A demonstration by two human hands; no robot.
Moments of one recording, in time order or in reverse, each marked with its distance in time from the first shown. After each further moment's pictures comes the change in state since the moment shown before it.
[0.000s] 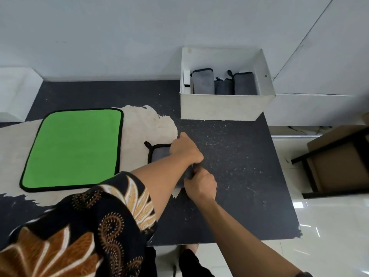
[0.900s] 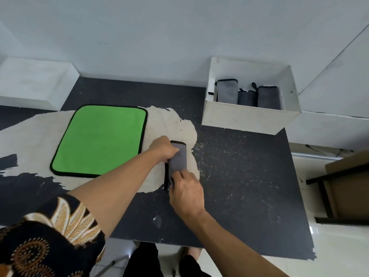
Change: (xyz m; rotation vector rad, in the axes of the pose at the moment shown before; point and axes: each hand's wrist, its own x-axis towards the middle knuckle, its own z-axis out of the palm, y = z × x) left_hand 0.017 -0.118 -0.058 -0.419 -0.072 -0.038; right_hand -0.051 -0.048 0.031 -0.314 0.140 -0.702
